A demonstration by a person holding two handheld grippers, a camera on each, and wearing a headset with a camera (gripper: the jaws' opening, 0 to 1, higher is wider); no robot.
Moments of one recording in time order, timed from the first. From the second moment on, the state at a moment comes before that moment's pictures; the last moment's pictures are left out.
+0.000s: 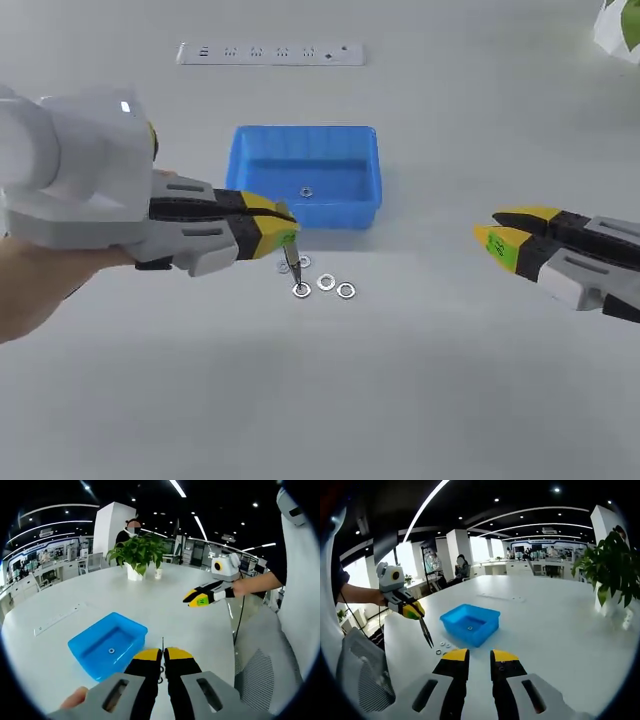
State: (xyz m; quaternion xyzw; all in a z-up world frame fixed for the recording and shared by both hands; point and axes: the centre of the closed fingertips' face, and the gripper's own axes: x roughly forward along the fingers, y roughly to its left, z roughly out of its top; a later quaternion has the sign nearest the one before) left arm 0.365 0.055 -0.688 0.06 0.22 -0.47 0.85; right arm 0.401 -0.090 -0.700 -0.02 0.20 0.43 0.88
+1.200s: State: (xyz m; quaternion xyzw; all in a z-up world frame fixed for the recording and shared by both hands) left arm 0.360 0.052 -0.709 0.10 0.21 -0.49 0.84; right arm 0.378 -0.066 -0.714 -0.04 0.23 0.50 0.84
